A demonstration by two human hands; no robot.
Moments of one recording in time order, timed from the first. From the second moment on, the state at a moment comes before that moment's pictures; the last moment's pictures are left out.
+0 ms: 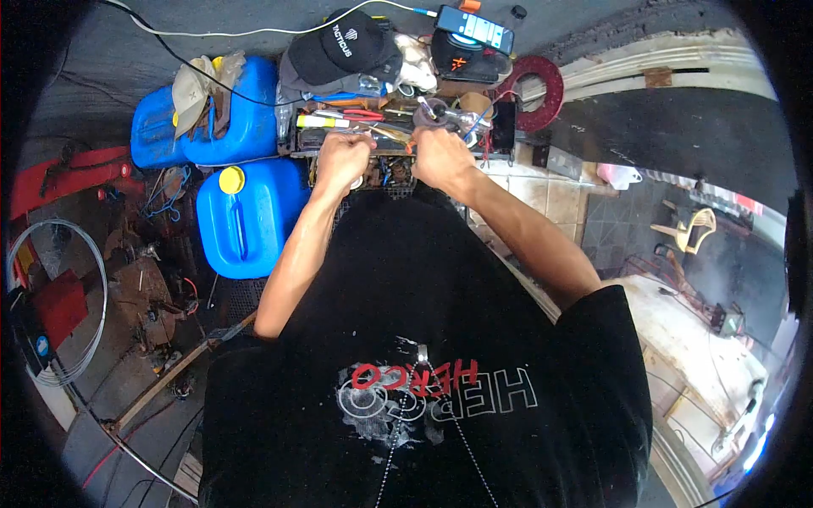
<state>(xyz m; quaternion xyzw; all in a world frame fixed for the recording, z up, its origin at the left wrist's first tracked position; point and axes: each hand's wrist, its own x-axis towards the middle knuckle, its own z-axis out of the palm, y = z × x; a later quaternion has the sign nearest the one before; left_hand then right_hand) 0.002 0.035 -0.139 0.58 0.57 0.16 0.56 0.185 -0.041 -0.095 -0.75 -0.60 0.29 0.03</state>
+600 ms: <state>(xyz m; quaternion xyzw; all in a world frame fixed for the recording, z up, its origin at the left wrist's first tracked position) -0.018 0.026 -0.080 0.41 0.46 0.25 0.74 0.177 -0.069 -0.045 -0.45 -0.14 0.83 0.30</state>
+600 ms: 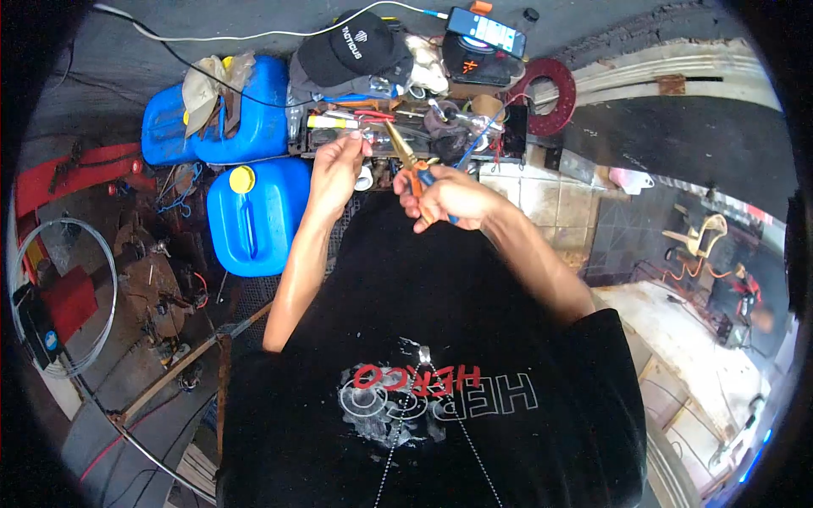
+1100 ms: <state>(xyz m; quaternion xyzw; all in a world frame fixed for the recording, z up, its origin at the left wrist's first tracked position) -0.014 0.003 -0.055 0.54 0.39 0.30 0.69 0.160 -0.085 -0.039 -0.24 -0.32 0.87 0.29</state>
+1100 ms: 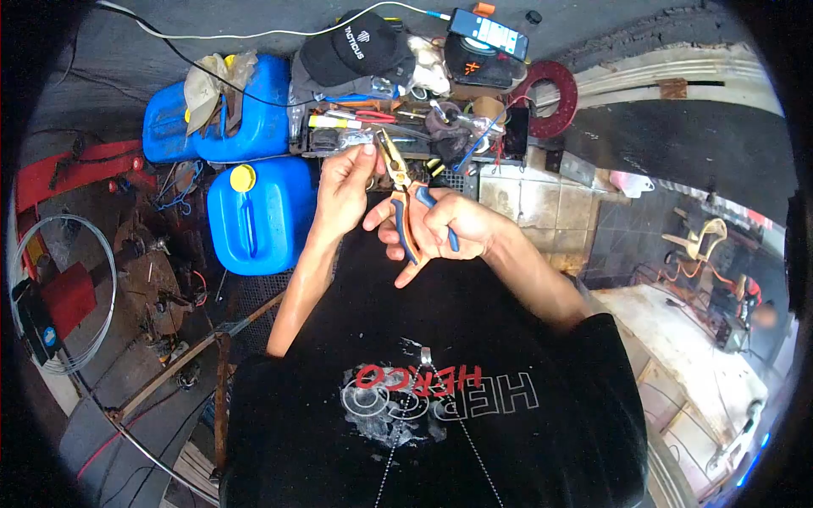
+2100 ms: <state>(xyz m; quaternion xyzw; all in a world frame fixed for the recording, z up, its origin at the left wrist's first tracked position) -0.019 0.018 0.004 0.76 0.19 0.39 0.49 0.152 -0.125 0.028 -0.22 -0.24 0.87 0.38</state>
